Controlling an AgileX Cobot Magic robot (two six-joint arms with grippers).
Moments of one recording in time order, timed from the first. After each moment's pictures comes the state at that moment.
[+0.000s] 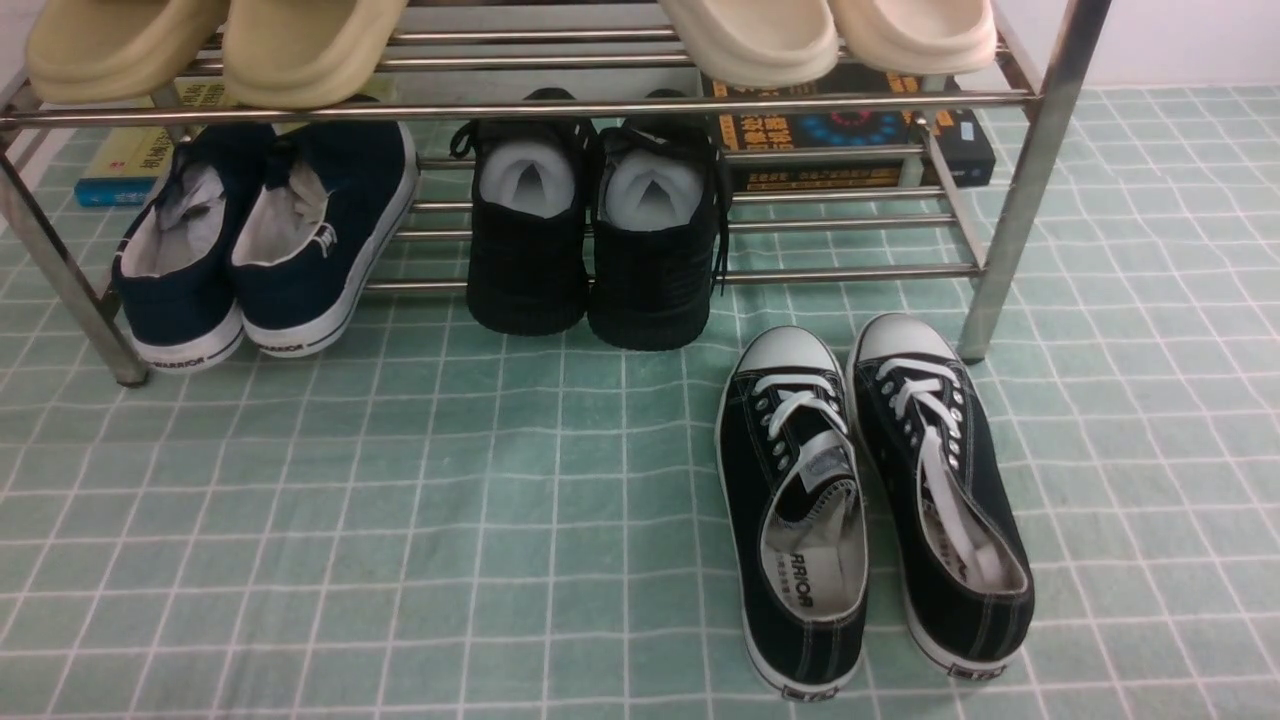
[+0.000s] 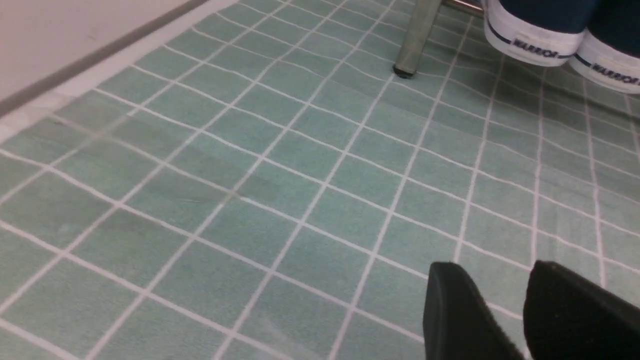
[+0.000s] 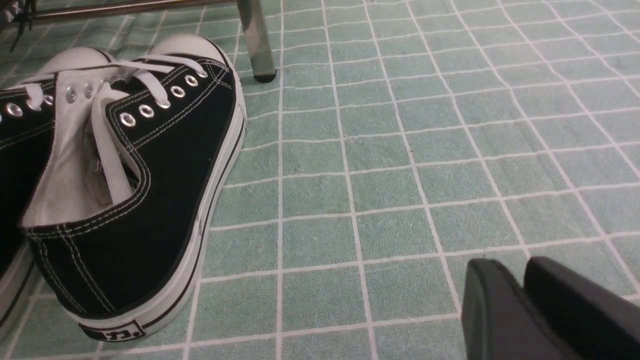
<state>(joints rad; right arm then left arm) 0.00 -0.01 0.01 -0.02 0.39 0.17 0.01 -0.01 0.02 0.45 0.41 -0.70</state>
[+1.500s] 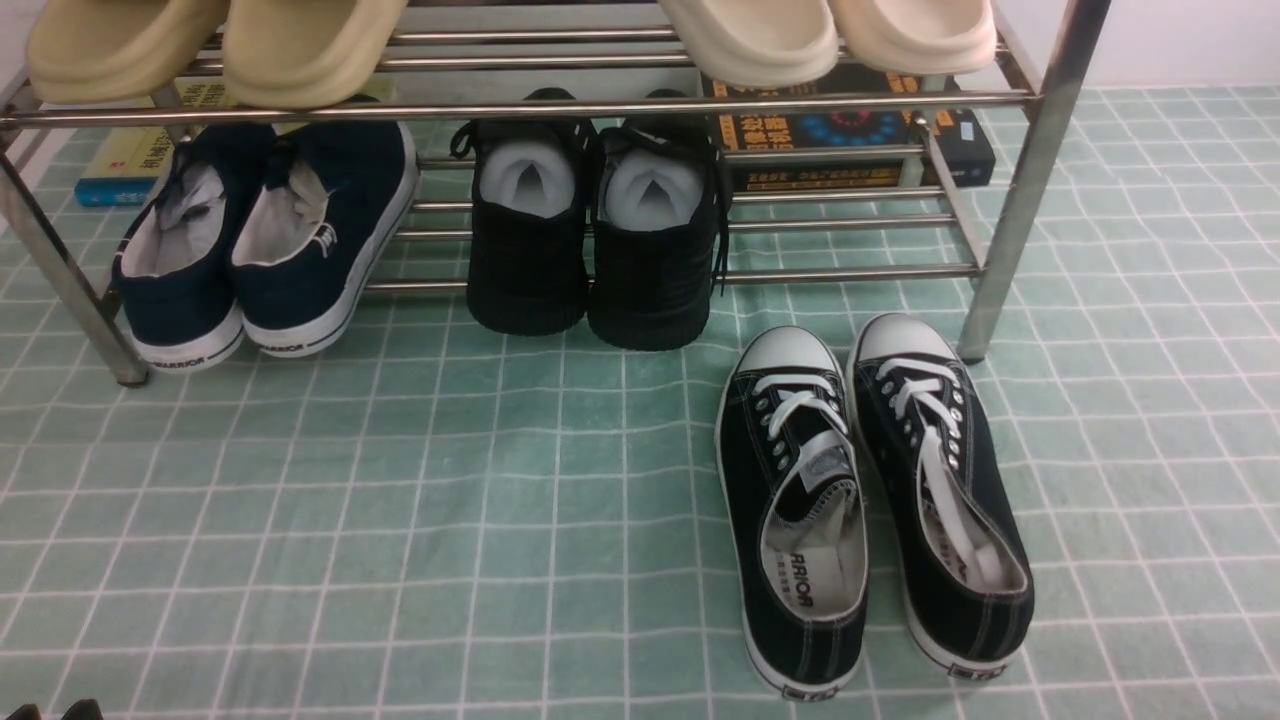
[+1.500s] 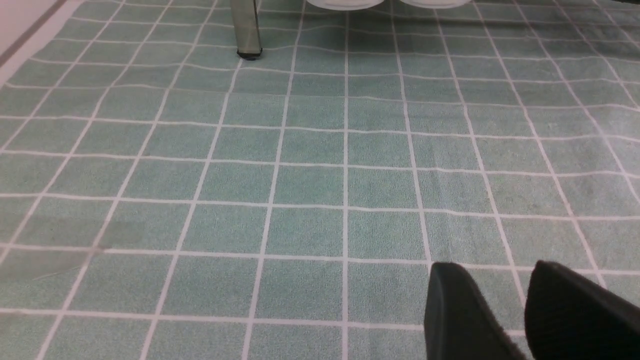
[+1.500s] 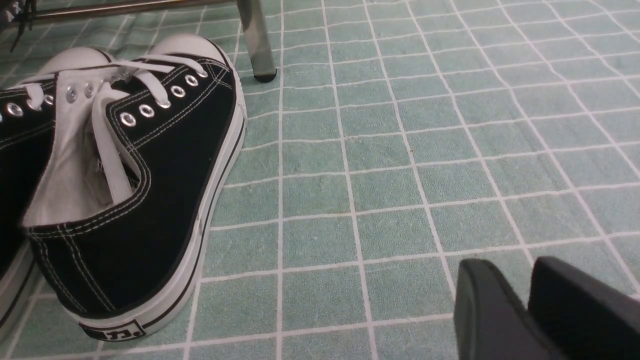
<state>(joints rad) 0.00 -0.01 0.01 -0.02 0.39 0.17 0.01 -0.01 0.02 0.02 0.37 -0.03</state>
